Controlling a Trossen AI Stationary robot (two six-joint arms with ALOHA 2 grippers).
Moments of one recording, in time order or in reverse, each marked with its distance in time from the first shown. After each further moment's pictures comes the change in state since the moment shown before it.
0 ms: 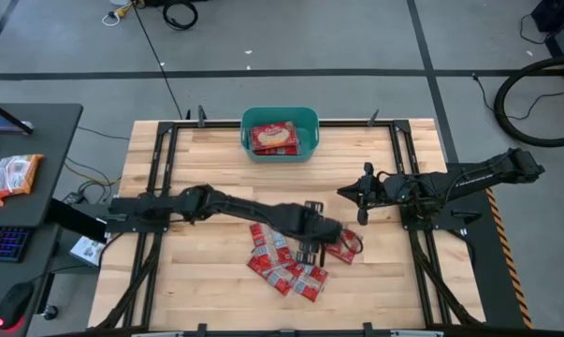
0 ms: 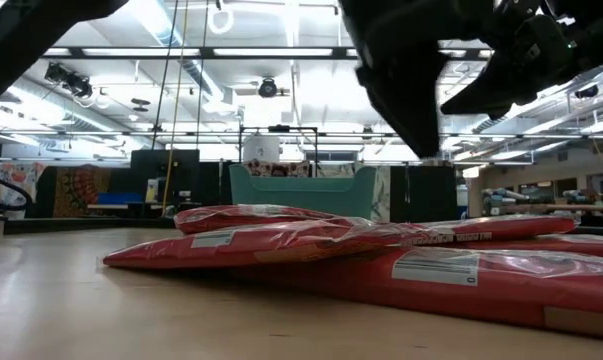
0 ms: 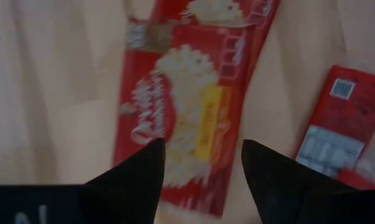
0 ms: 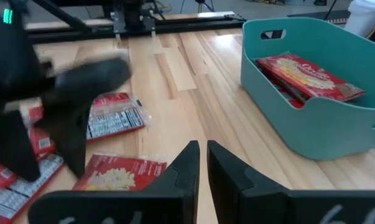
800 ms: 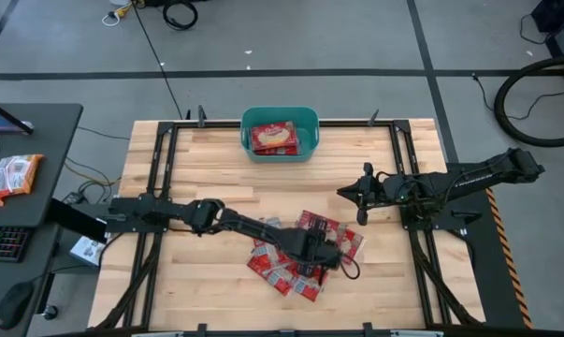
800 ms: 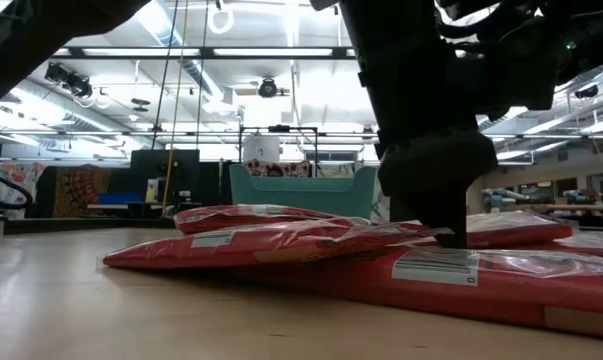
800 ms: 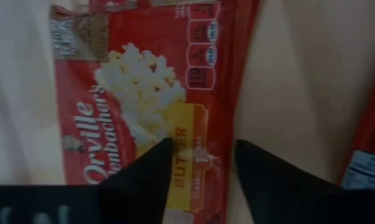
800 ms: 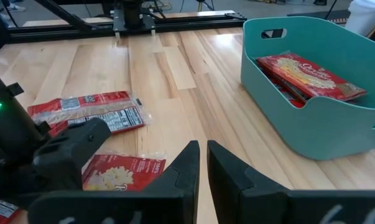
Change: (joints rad) left arm -0.075 0.147 0.001 0.095 -0.179 0.085; right arm 0.000 0.010 0.000 0.005 0.000 -0.004
